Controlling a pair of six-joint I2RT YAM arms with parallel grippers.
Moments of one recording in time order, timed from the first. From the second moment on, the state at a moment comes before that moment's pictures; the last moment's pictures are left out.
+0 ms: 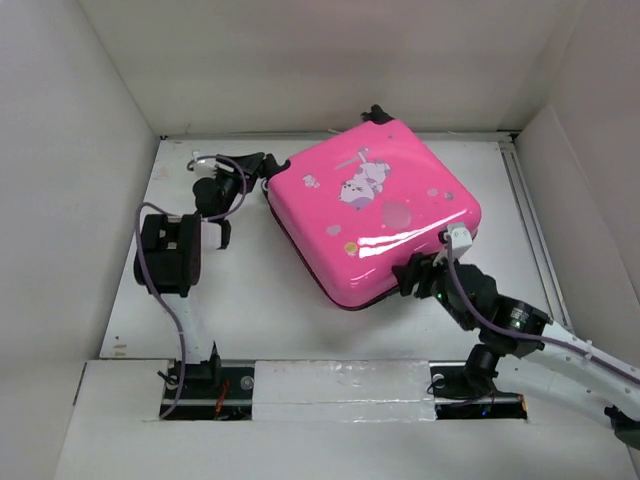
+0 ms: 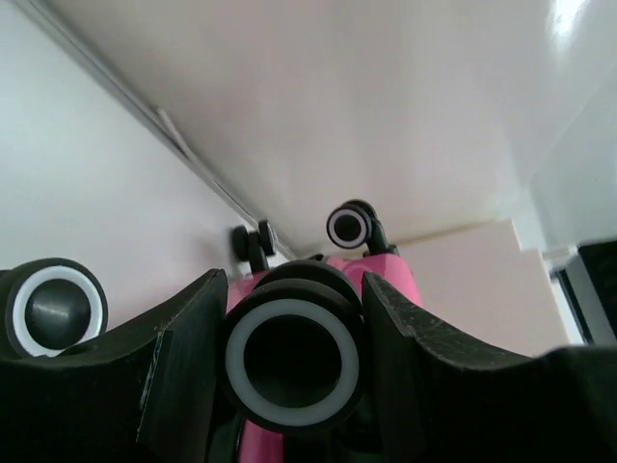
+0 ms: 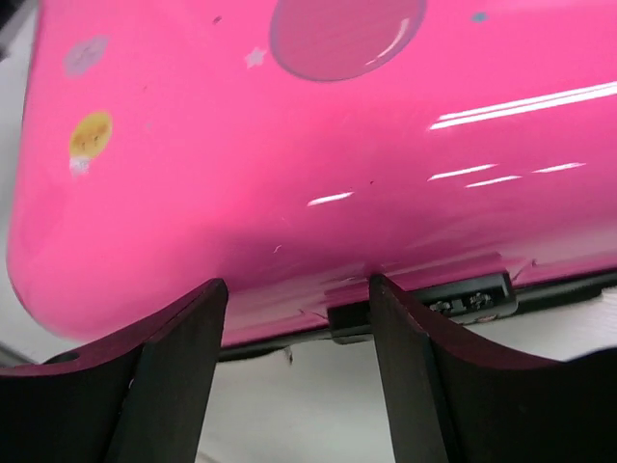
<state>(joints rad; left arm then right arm) -0.06 2.01 0.99 1.12 0.34 -1.32 1.06 0.62 0.63 -0.37 0.58 0.49</state>
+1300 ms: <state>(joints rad) -0.06 1.54 0.59 0.88 0.16 -1.39 0.57 0.63 0.50 0.07 -0.03 0.28</state>
